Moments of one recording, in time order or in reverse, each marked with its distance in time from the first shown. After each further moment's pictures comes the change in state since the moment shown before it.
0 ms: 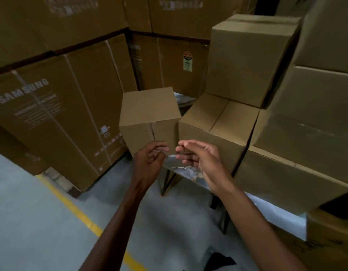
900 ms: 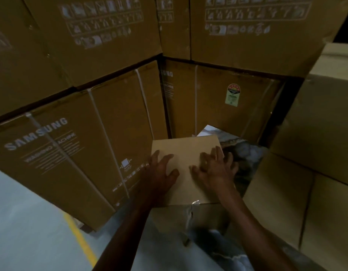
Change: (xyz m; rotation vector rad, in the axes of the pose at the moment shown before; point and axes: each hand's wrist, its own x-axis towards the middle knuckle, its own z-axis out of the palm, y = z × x) left_hand 0.271 -0.131 -0.073 0.713 -0.193 -0.216; right_hand 0.337 0.009 0.076 -1.404 0.055 0.014
